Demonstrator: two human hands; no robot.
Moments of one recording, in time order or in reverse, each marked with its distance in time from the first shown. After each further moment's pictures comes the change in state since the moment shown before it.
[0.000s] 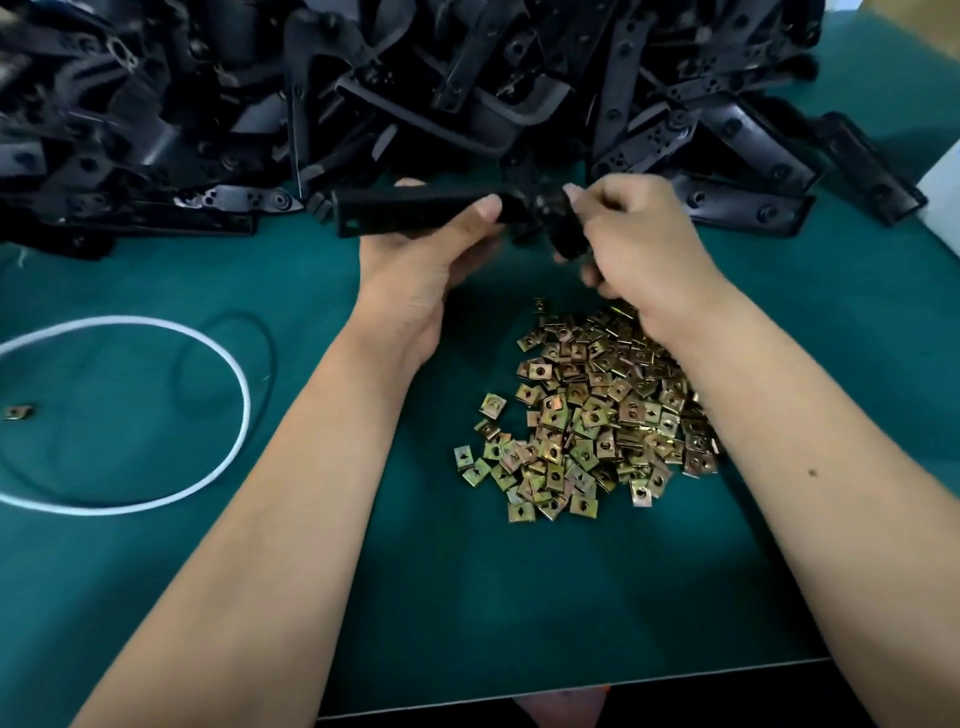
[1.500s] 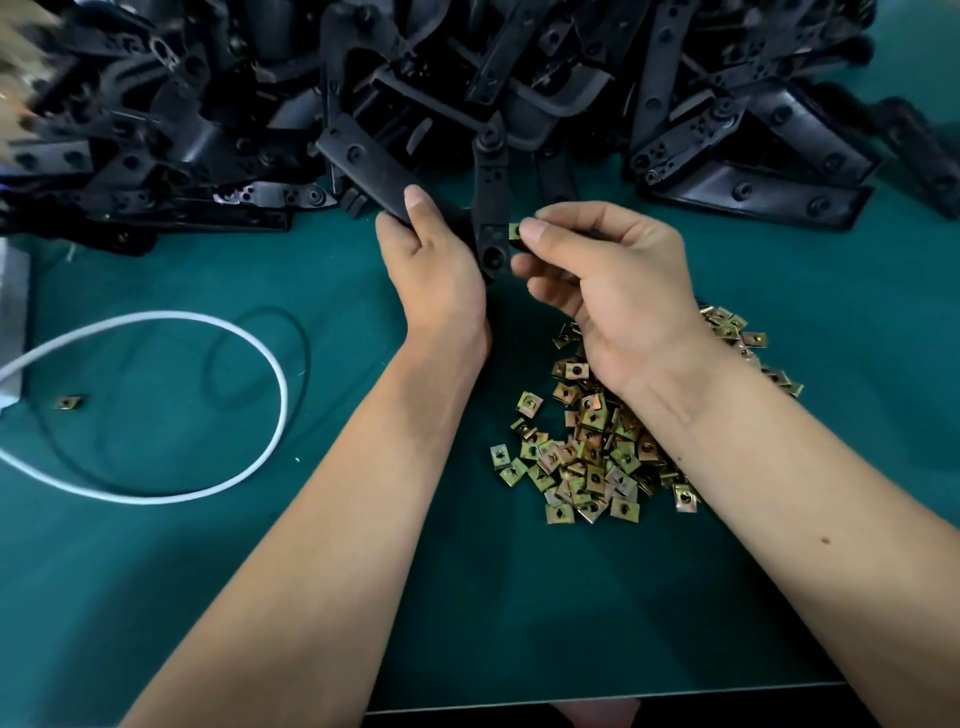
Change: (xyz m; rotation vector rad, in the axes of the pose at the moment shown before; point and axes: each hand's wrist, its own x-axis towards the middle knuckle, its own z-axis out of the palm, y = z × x) left_hand 0.004 -0.007 0.012 0.040 0.502 0.050; right_hand -0.044 -0.018 0.050 0.824 -0.033 0.106
